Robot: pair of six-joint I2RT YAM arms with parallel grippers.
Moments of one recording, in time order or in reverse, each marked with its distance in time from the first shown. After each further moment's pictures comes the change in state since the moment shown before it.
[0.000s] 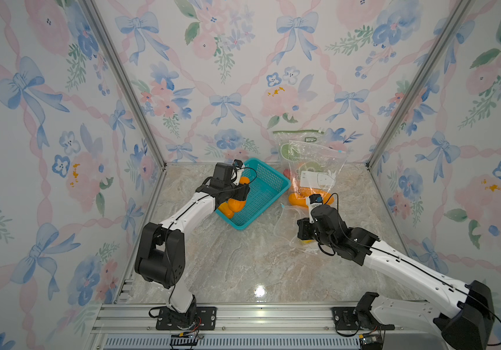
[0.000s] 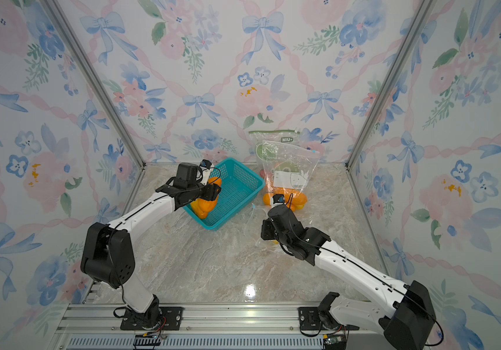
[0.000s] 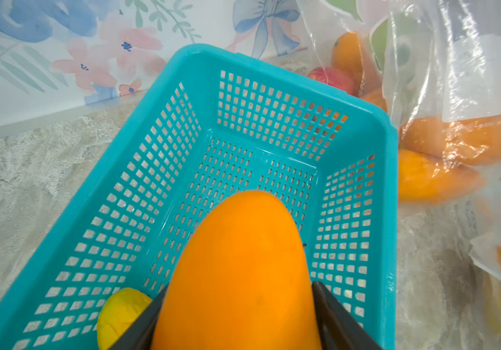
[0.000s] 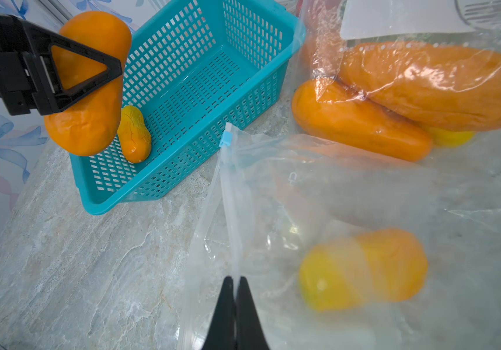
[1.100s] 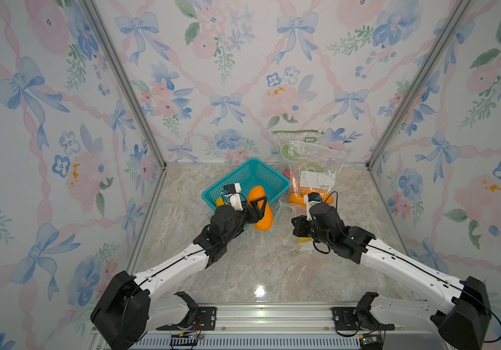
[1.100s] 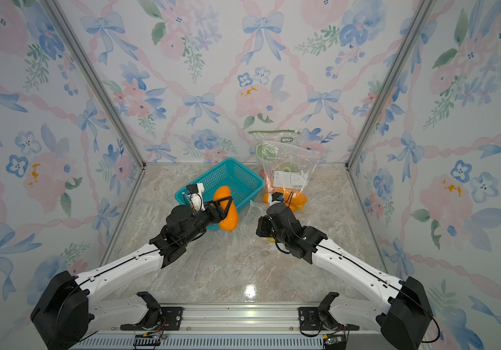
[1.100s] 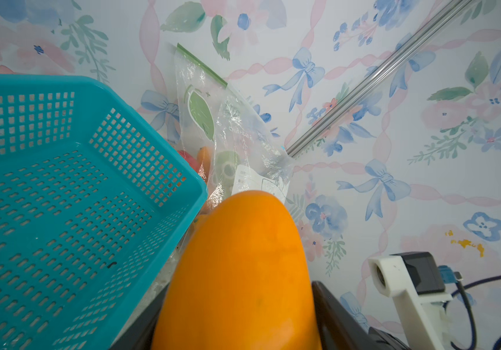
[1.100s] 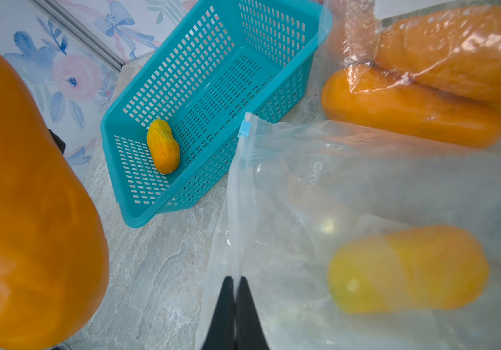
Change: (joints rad) left arm -0.345 -0.443 -0.589 0.738 -0.186 -0.736; right arm -0.004 0.027 0.000 0.086 -0.079 0.125
